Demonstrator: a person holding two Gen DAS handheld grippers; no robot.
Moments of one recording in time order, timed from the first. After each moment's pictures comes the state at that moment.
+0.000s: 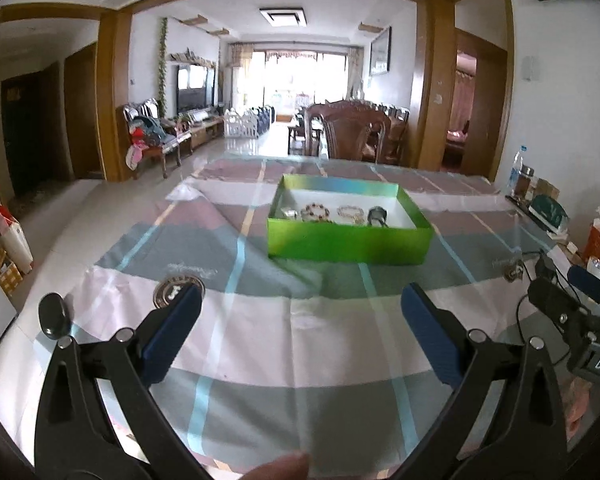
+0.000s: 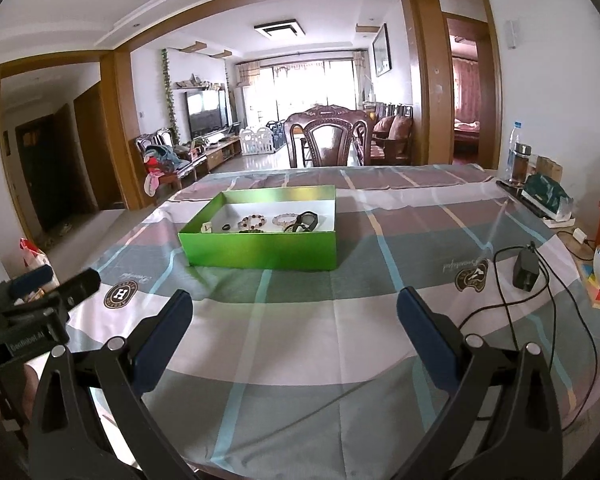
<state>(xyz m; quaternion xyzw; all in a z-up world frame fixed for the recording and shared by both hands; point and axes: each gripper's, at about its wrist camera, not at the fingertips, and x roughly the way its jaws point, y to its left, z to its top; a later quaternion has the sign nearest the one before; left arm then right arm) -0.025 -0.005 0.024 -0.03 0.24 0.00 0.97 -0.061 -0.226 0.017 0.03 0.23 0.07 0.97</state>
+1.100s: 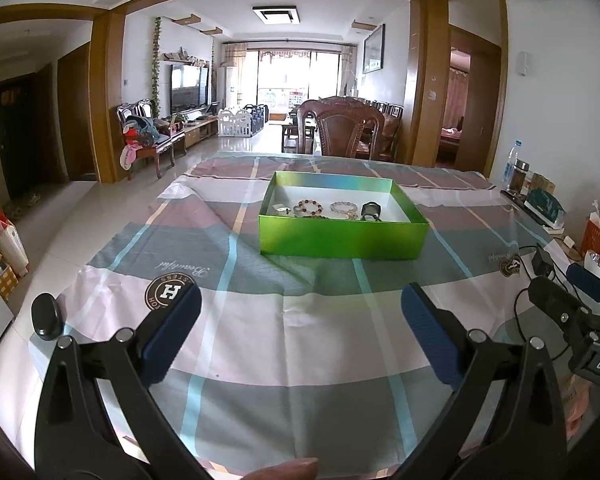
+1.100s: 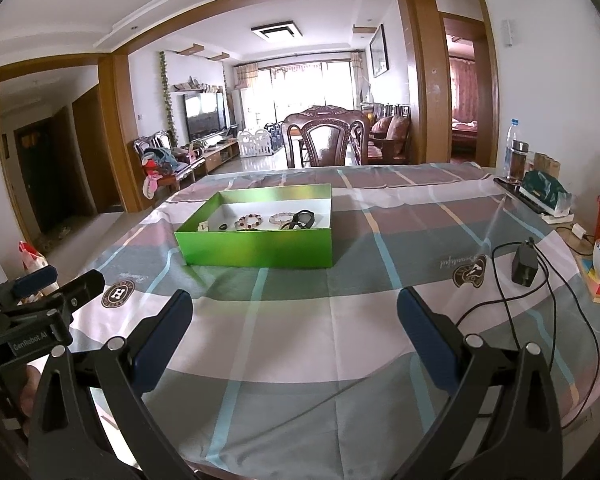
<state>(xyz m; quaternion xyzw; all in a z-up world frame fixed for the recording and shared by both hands) -0.020 -0.009 0.017 -0.03 0.25 -0.01 0.97 -0.065 -0.227 0.009 0.04 0.23 0.07 0.97</state>
